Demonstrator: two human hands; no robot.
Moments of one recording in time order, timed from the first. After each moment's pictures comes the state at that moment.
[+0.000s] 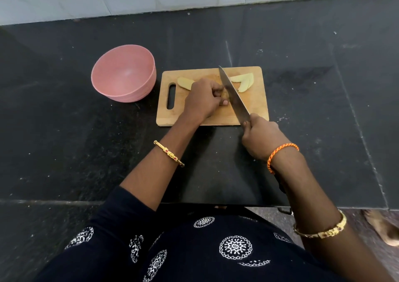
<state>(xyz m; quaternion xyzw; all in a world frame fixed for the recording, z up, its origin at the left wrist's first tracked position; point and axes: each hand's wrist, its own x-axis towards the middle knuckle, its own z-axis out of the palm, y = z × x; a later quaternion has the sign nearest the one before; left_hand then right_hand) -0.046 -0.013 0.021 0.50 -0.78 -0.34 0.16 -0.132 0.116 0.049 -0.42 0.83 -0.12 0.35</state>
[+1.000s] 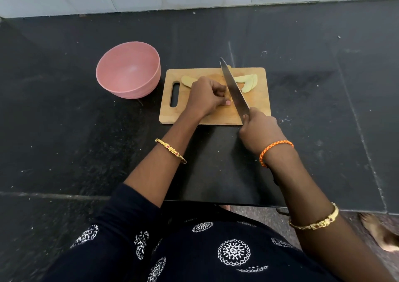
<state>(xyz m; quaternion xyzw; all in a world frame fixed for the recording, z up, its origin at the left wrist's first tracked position) -0.042 -0.019 0.015 0.51 -0.75 -0.39 0.18 -0.124 0.104 0.048 -0.40 0.84 -0.14 0.33</state>
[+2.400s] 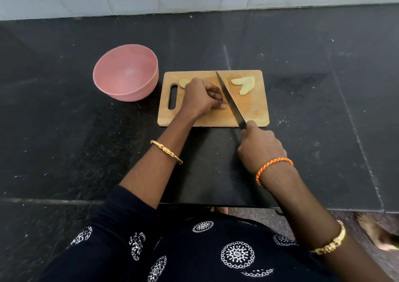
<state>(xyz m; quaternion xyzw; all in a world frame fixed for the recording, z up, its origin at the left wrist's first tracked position) -0.033 -0.024 0.017 0.50 -0.73 -0.43 0.18 -0.107 0.129 0.055 -0.44 0.85 -0.05 0.28</state>
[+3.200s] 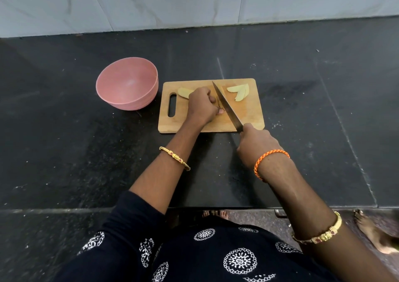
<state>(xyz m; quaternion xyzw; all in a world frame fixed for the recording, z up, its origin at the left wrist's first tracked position) -0.044 -0.011 0.022 0.55 -0.72 -0.38 0.18 -0.106 0.125 0.063 -0.43 0.85 -0.04 0.31</state>
